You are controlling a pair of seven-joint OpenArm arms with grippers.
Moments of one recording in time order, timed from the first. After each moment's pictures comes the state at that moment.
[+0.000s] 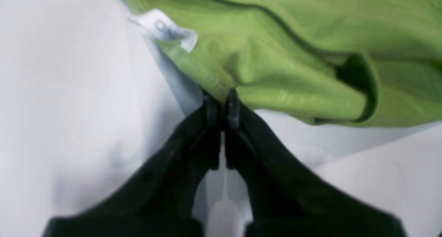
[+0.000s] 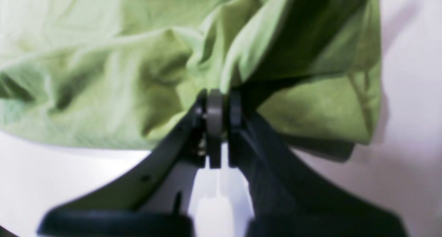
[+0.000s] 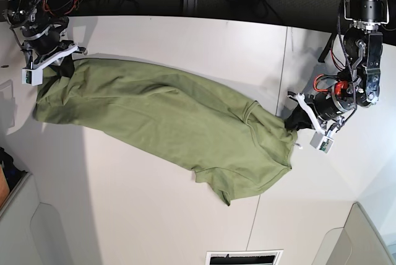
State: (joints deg) left arm -2.6 -26.3 -4.5 79.4 -34.1 -31.1 38.6; right arm -19.0 9.9 24.6 97.7 28.2 20.8 -42.0
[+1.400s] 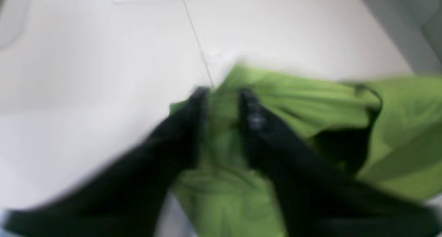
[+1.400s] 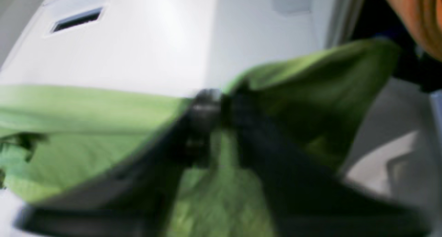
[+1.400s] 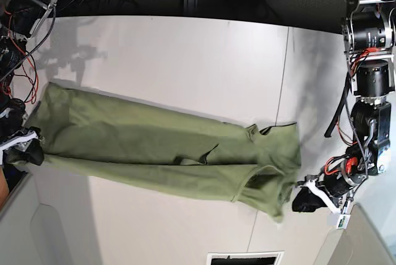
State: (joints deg) left arm -30.1 -24.5 -2.5 58.5 -33.6 -29.5 33.2; right arm 12.9 17.2 30.4 75.3 31.3 29.0 -41.8
